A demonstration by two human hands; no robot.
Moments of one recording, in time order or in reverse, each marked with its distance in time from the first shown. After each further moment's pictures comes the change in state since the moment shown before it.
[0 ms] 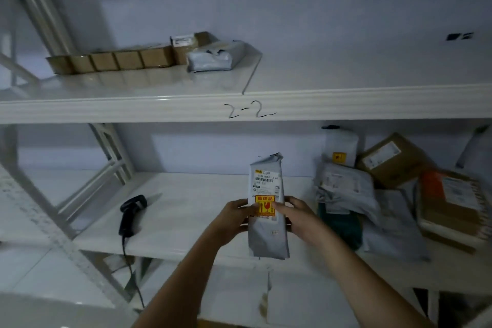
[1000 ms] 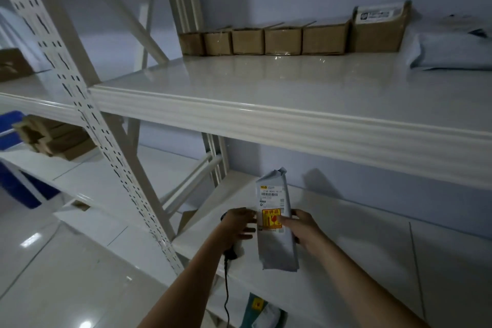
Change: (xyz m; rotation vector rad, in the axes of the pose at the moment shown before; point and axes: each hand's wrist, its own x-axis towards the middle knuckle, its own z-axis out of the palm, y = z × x) left_hand 0.039 0.001 -0.391 0.020 0.475 -0.182; right_hand 0.243 0.040 0.340 -0.211 -0.140 0.115
